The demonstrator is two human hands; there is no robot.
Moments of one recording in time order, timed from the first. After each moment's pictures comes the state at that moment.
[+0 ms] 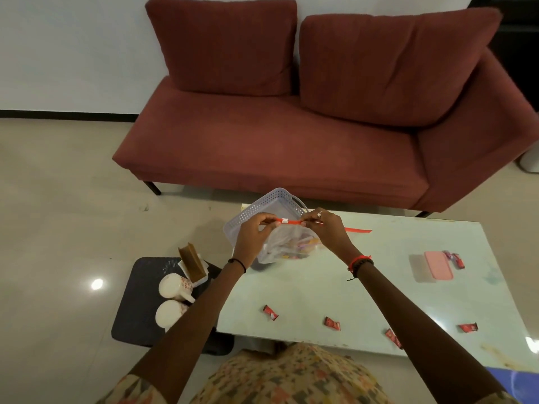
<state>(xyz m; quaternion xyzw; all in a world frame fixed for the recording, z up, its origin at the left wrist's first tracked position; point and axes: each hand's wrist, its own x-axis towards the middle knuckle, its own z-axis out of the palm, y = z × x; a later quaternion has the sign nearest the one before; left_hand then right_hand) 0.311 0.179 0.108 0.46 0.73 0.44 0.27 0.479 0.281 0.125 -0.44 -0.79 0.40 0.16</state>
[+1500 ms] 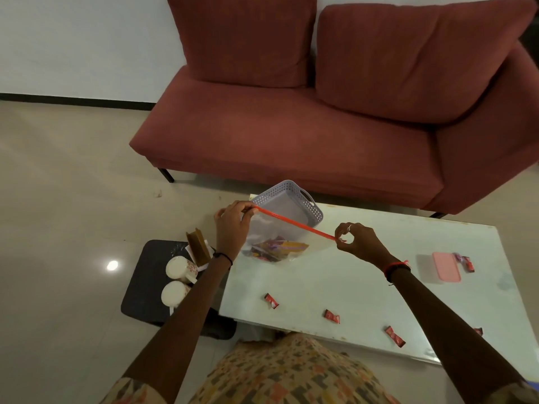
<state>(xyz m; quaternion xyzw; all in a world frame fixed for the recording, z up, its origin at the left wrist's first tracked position) 0.296 0.145 0.117 0.43 0.82 0.36 0.08 0.566 0.295 0.090 -0.40 -0.86 0.31 0.02</state>
